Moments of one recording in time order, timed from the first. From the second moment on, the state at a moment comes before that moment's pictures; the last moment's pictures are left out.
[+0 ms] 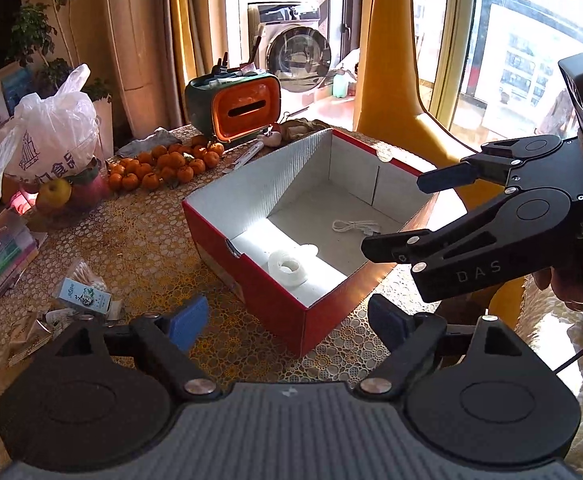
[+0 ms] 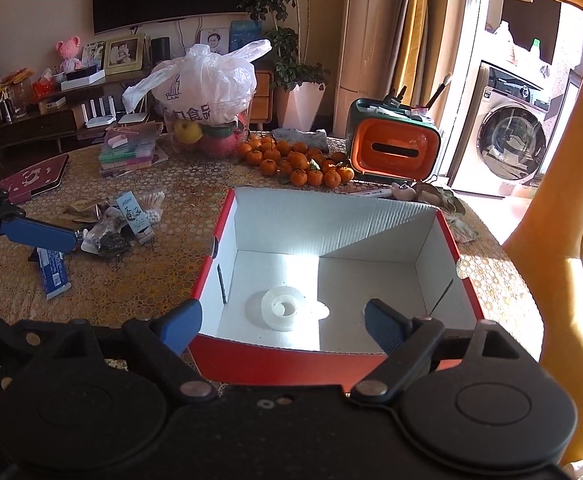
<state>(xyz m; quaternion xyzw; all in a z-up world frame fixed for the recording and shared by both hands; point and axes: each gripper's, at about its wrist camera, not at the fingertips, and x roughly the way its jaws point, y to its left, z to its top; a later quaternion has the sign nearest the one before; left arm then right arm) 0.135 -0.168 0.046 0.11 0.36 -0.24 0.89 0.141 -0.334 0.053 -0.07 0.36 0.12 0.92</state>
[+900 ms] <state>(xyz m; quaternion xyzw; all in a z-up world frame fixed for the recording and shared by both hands) 0.105 -0.025 0.045 0.07 0.34 -0.16 0.92 0.117 -0.234 0.056 -0.09 0.33 0.21 0.92</state>
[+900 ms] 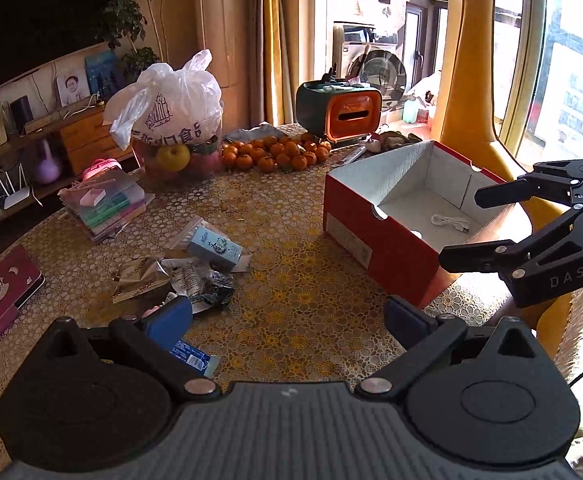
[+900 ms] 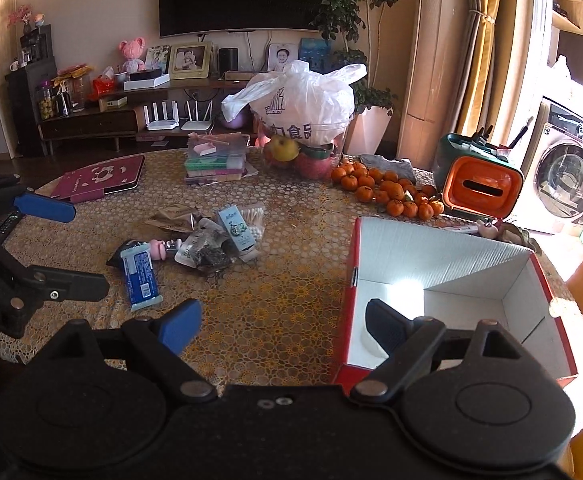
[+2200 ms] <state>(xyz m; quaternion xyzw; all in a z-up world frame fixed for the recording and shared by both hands) 0.131 0.094 -0.039 0.02 0.38 -0.09 0.92 0.171 -0.139 0.005 -0.10 0.33 0.26 0.90</state>
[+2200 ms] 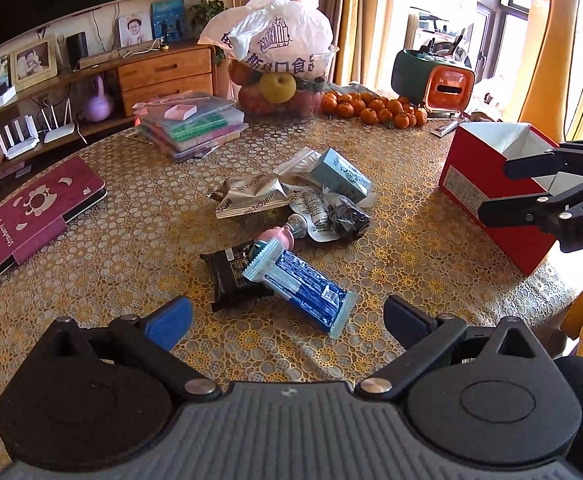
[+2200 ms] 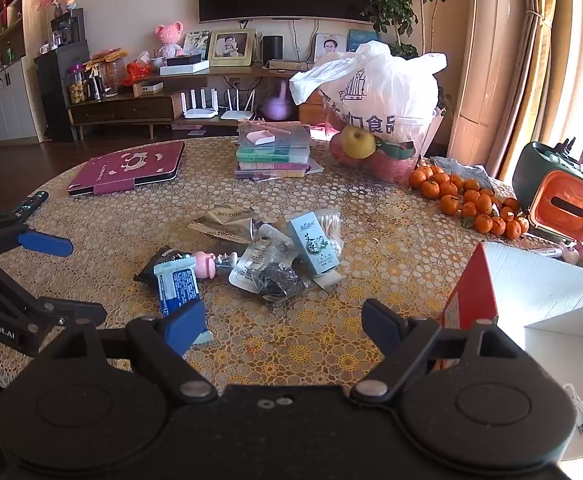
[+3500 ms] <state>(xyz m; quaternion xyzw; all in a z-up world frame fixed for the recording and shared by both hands) 0.192 0.063 -0.097 -0.07 0.42 -0.04 0.90 0.260 -0.096 -0.072 -0.09 0.39 0.27 0.88</state>
